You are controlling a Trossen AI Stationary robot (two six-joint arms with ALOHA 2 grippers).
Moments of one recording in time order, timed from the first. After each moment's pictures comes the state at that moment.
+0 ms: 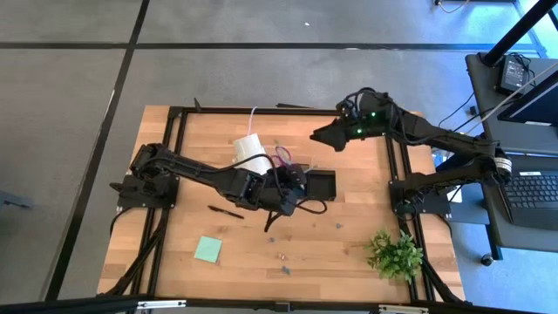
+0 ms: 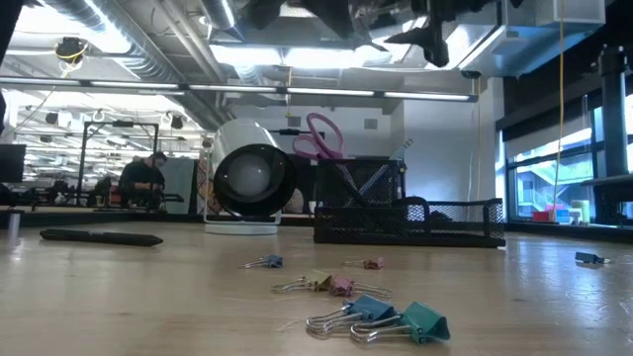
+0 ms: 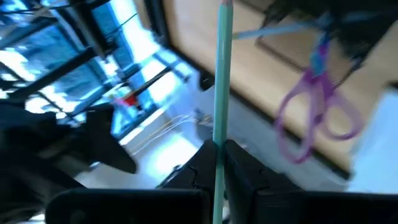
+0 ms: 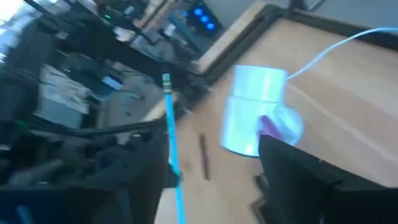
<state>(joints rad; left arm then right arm) -0.26 1.86 1.76 -0.83 -0.94 1.34 -0.37 1.16 1.10 -0.28 -0.32 0.68</state>
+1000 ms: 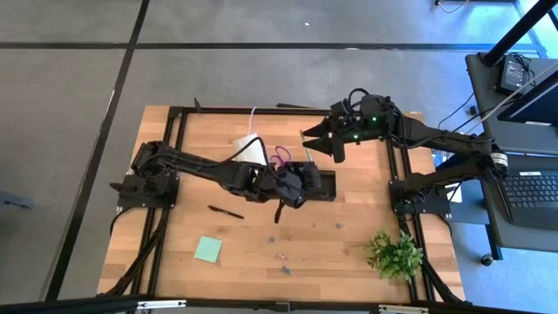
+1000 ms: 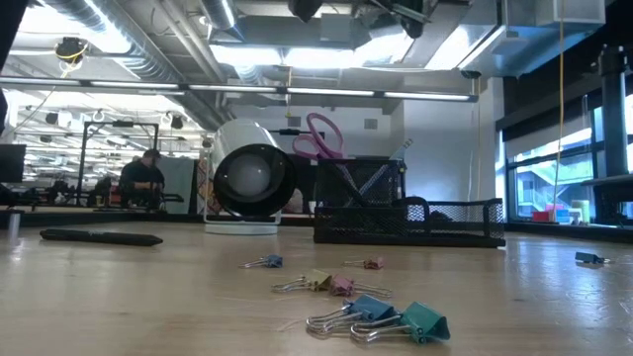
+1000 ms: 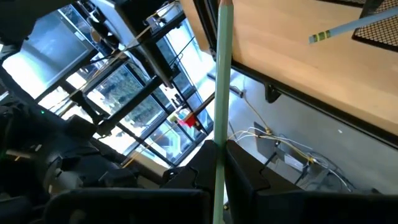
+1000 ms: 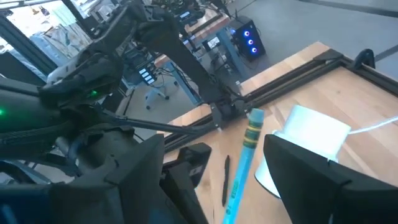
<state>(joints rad) -0.20 1.86 1.76 -0.46 -0.82 1.82 -0.26 1.21 1.15 -0.13 -0.34 0.49</state>
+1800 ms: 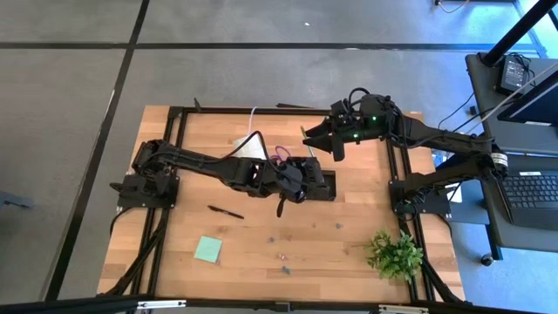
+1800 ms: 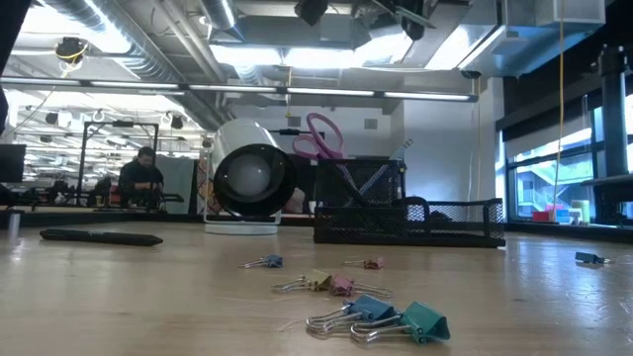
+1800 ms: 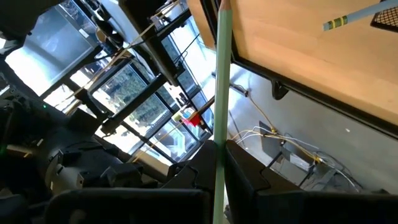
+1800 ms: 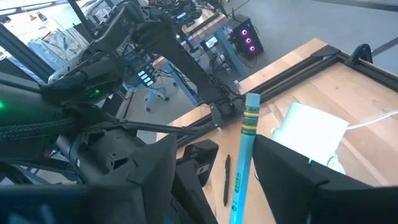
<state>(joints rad) -0.17 1.86 1.76 -0.41 -0.78 1.87 -0.26 1.21 1.15 -0.13 -0.33 0.52</state>
